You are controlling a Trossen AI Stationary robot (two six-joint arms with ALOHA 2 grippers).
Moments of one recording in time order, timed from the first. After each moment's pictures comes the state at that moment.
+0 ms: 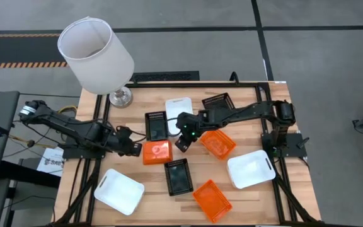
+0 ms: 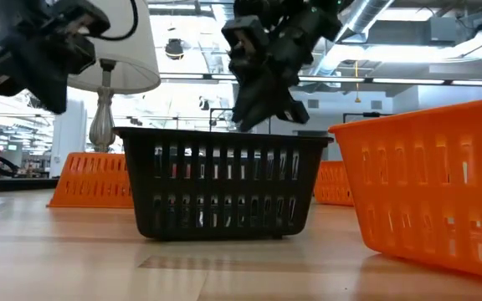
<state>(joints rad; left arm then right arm) -0.30 1.01 0.71 -0.83 -0.11 -1.60 -0.04 1.87 1.39 -0.48 -0.21 0.70</state>
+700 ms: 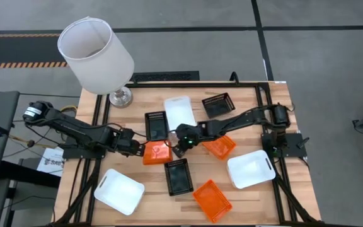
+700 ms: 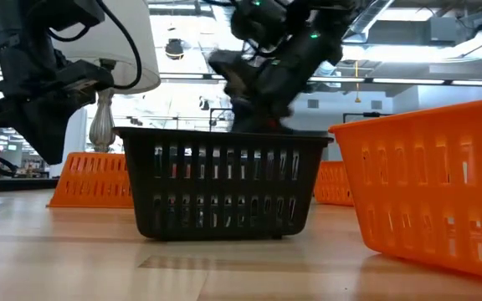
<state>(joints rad) -0.25 1.15 0.60 -0.72 -0.14 -1.60 0.02 1.97 1.29 -0.16 -0.07 0.82</state>
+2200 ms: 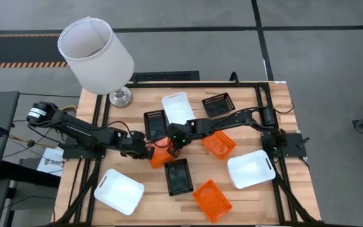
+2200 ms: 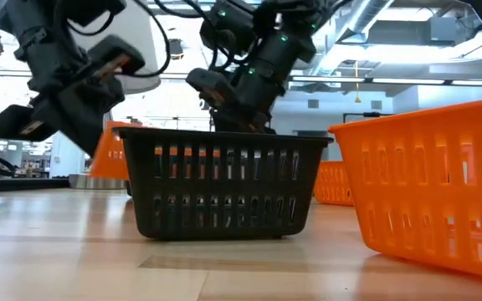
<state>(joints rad) -0.21 1.24 0.61 -0.35 -0.06 -1.52 0.03 2.08 1.54 -0.43 -0.02 0.58</state>
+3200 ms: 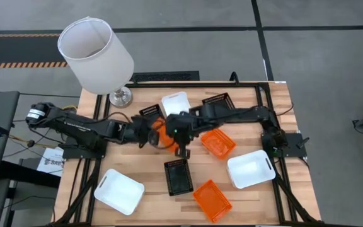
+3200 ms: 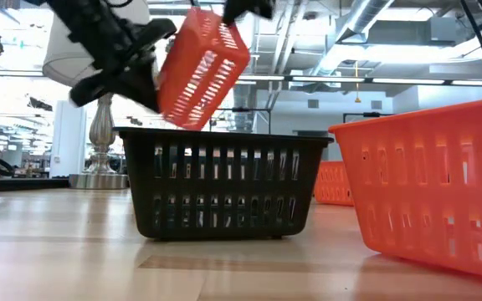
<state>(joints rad) -0.14 1.22 0.78 -0.46 -0.51 -1.21 0.10 2.08 2.30 -1.26 0.05 0.19</state>
